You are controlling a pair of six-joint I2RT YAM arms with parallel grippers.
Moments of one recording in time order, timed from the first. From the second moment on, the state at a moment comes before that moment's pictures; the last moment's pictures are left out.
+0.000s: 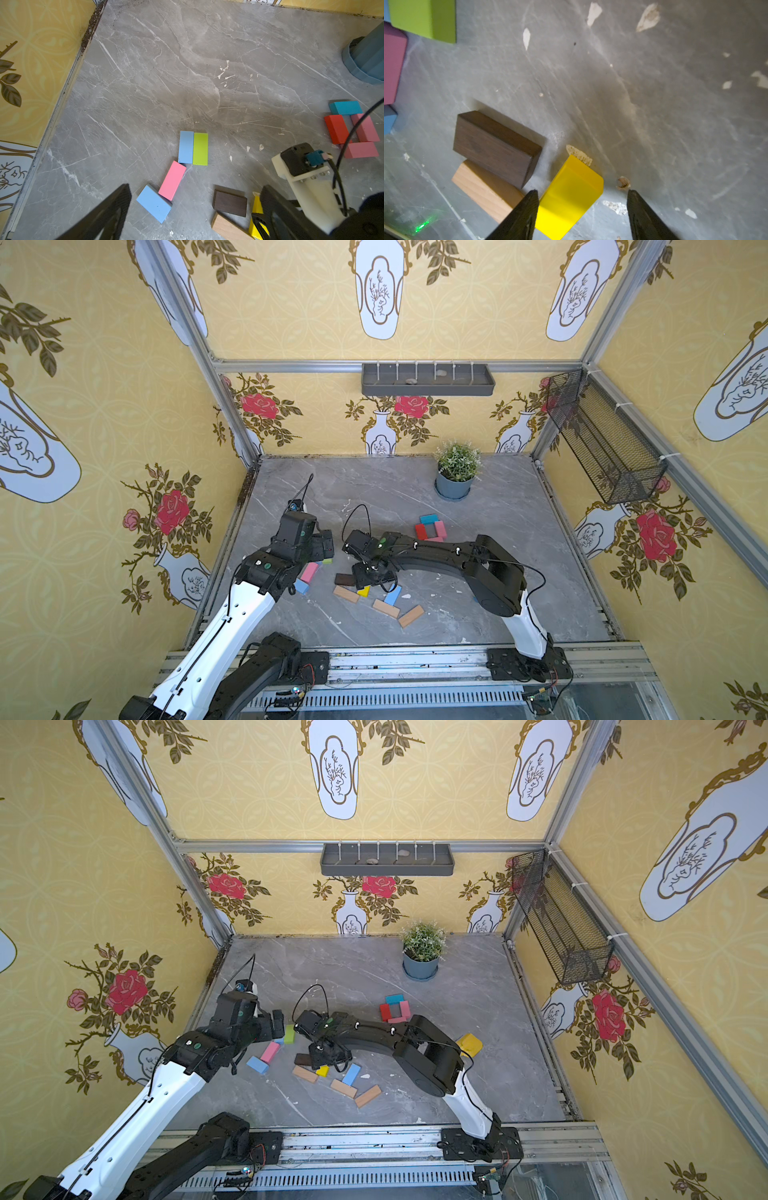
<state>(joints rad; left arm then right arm) -0.41 0.90 0.87 -0.79 -0.31 -0.39 1.18 2.15 1.61 -0.76 -0.02 0.76</state>
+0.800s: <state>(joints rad) -0.41 0.90 0.87 -0.79 -0.31 -0.39 1.19 2.19 1.65 -0.77 -0.02 0.68</state>
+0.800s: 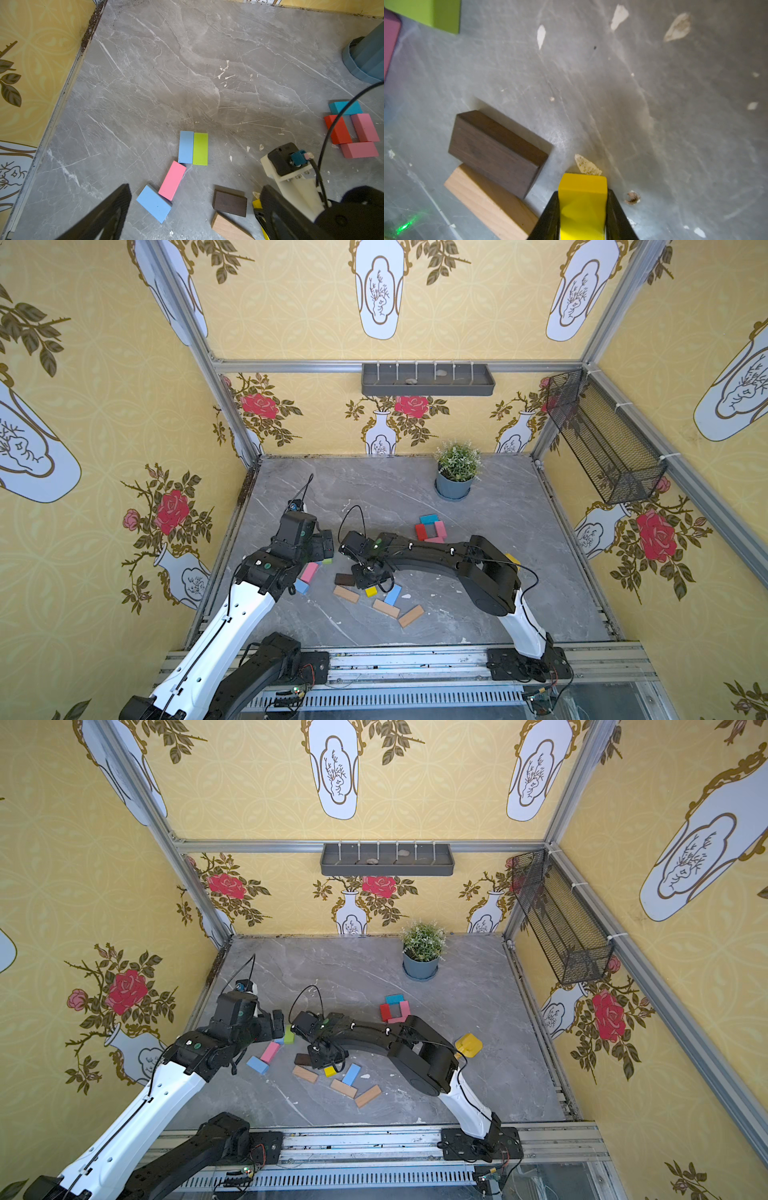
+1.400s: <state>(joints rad) -0.41 0.90 0.87 -0.79 -0.31 -0.39 1.12 2.05 1.58 -0.73 0.01 0.61</state>
